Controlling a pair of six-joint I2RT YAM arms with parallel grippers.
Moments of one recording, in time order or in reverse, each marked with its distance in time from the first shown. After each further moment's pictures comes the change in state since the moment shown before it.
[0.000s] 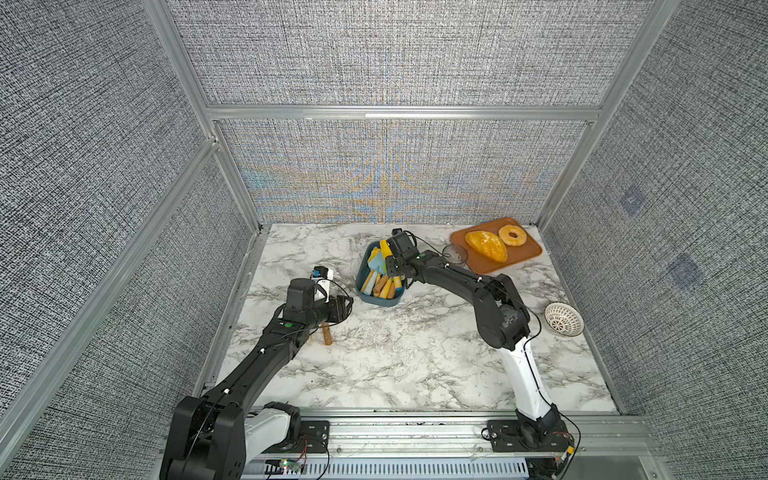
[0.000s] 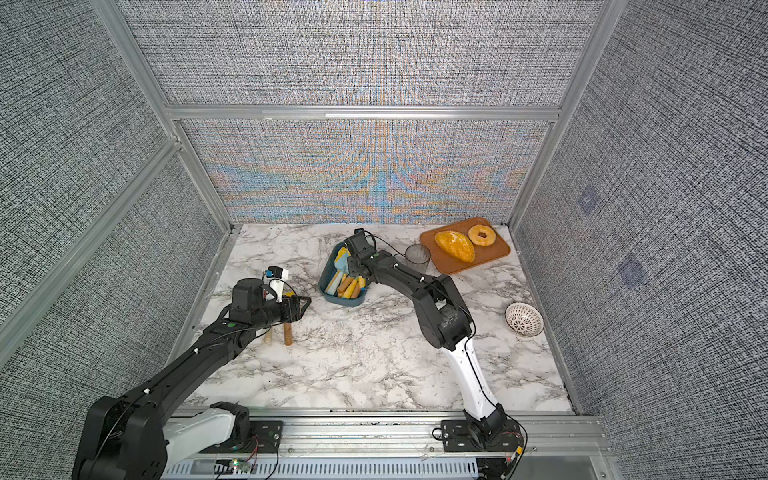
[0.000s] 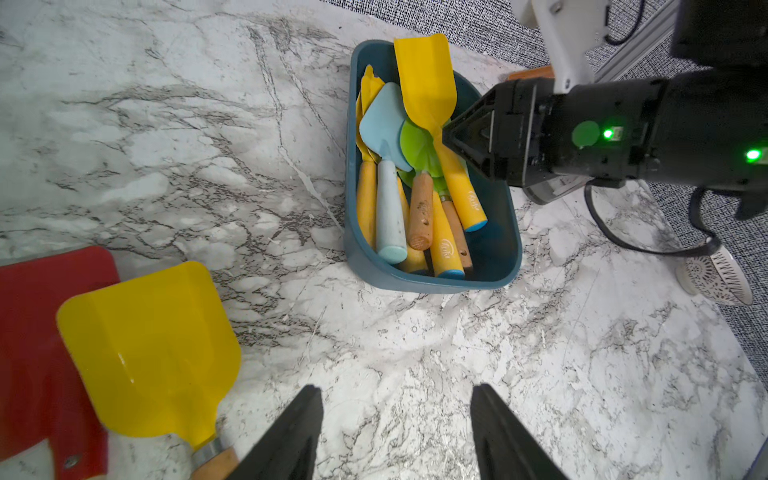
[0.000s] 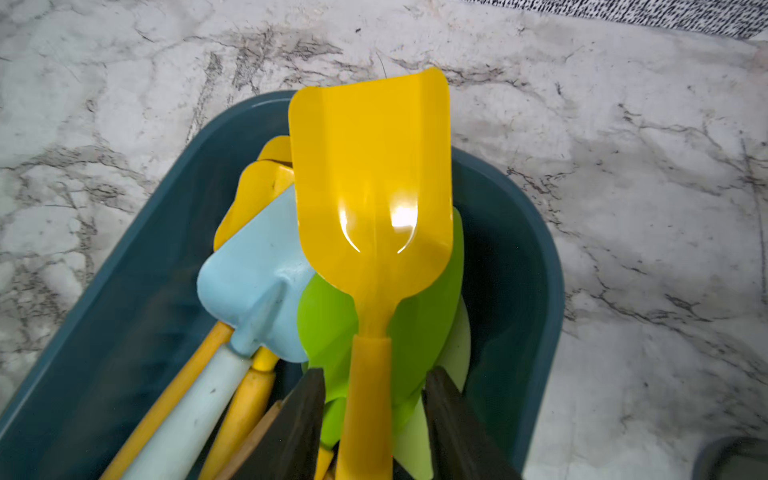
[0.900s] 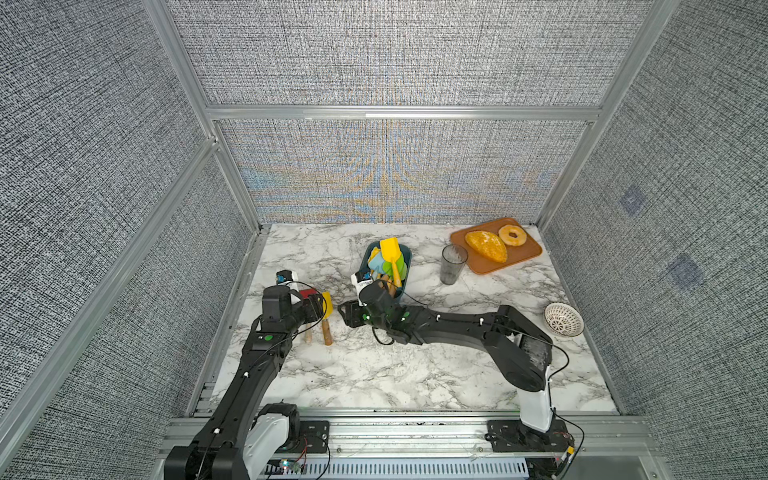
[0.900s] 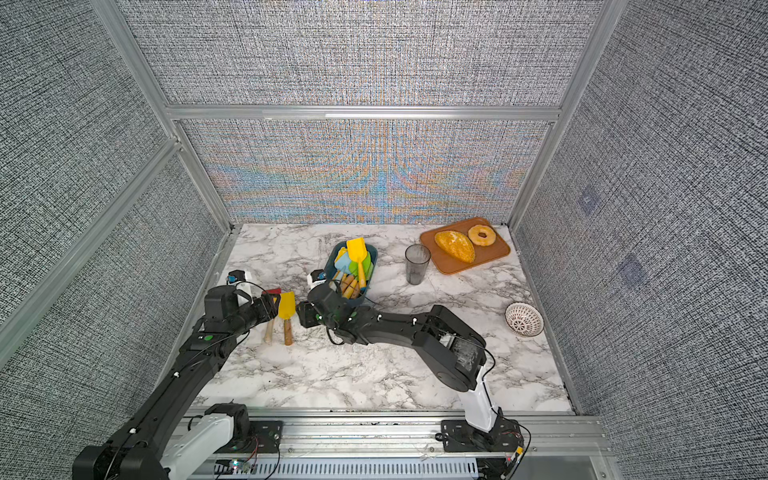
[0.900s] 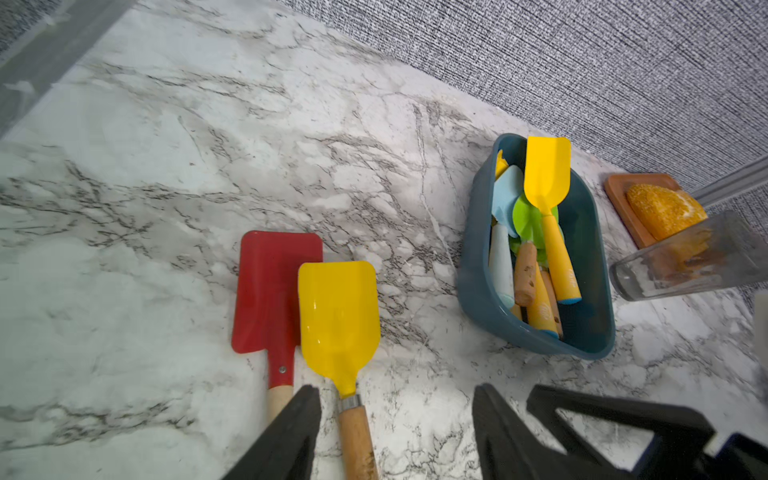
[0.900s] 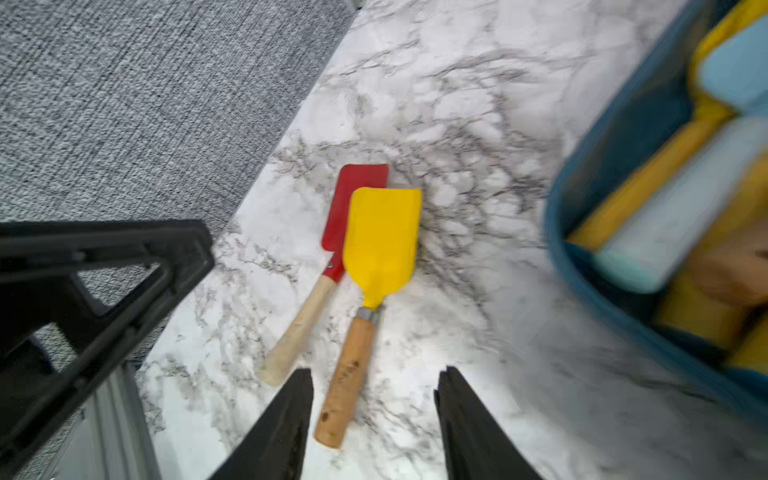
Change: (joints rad) left arm 0.179 -0.159 -0.045 -0.087 -0.124 -0.078; right arm 0.335 -0.366 -0.589 0.530 -0.160 0.288
